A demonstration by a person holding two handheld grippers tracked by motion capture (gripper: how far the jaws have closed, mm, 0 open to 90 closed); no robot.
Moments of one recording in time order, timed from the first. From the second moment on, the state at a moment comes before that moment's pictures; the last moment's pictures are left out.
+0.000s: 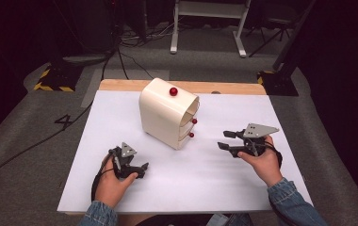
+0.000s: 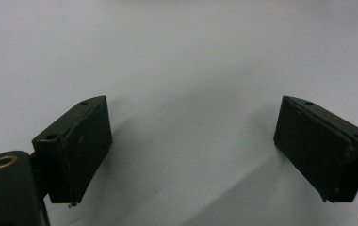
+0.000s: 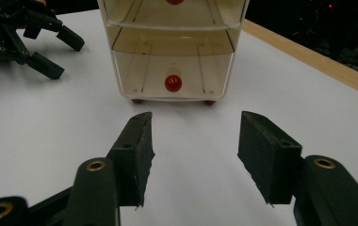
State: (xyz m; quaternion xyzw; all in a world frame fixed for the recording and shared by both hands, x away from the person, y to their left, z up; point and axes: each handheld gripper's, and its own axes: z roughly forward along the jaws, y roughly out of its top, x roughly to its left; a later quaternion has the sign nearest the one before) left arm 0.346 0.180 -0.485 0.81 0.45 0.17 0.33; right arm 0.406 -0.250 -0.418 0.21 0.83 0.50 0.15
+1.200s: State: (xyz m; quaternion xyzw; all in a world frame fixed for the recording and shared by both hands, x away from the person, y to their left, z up) left arm 0.346 0.180 -0.485 0.82 0.45 0.17 0.33; right arm 0.451 -0.178 -0.465 0.20 0.83 0.51 0.11
